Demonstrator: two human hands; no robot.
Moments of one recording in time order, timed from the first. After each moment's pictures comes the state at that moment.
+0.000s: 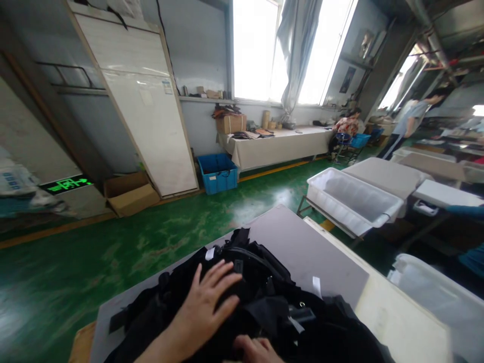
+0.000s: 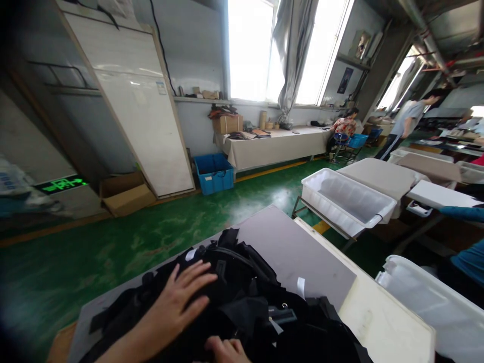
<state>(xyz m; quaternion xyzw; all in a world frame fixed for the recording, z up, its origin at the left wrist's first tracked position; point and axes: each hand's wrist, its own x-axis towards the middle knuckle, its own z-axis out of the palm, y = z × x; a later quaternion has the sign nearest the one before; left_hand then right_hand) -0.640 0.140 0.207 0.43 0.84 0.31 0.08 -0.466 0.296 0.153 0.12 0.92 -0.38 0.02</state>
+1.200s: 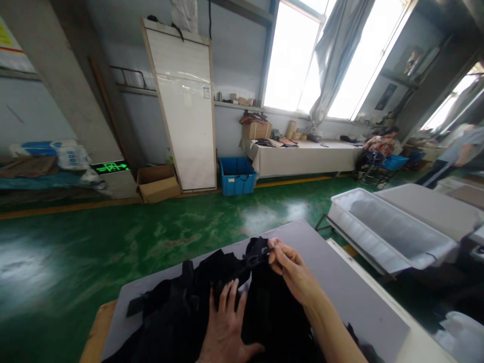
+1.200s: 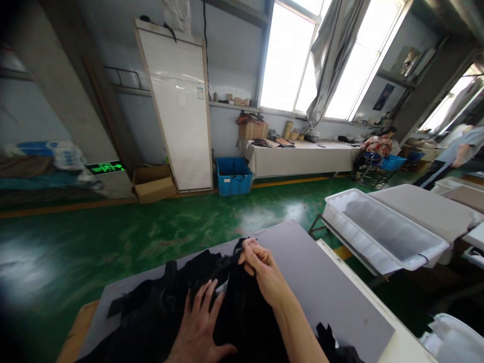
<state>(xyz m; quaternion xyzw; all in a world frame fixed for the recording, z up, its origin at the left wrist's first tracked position) -0.604 0.160 0.136 0.39 0.90 0.15 -0.08 -0.607 0.373 0.277 0.02 0.73 -0.68 -0.07</state>
